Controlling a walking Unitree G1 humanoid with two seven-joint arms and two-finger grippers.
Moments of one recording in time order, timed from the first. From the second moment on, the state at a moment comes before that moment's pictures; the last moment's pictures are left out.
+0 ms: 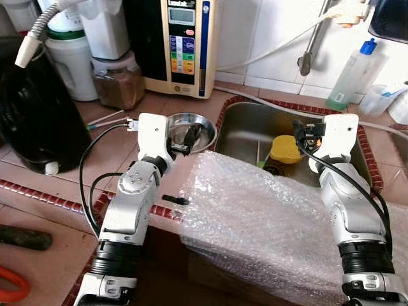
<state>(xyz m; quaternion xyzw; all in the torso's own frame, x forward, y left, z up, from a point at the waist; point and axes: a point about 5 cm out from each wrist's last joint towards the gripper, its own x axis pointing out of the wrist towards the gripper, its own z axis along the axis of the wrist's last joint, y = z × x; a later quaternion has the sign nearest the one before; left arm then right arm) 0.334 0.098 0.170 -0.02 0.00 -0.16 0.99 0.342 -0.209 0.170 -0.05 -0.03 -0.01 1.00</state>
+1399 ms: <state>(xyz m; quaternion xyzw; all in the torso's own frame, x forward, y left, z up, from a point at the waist) 0.339 0.107 0.170 -0.03 0.00 -0.12 0.99 0.342 -0.209 0.167 -0.05 -0.02 -0.01 1.00</state>
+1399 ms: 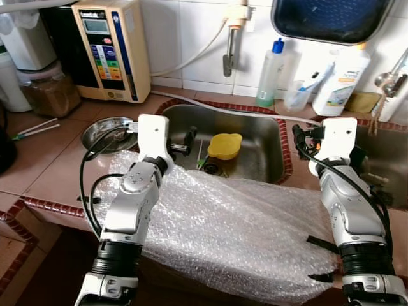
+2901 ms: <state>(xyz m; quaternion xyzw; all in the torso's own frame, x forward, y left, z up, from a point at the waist) 0.345 0.103 0.174 -0.02 0.00 -0.12 0.99 0.346 -0.207 0.173 -0.06 -0.04 -0.01 1.00</state>
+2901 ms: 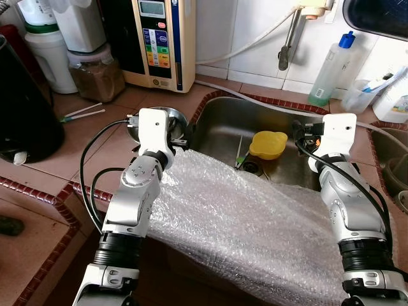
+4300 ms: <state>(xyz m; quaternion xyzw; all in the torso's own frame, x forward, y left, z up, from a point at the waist) 0.396 0.137 0.143 0.04 0.17 -0.05 0.98 0.301 -0.118 0.149 -0.02 0.03 0.30 0.95</state>
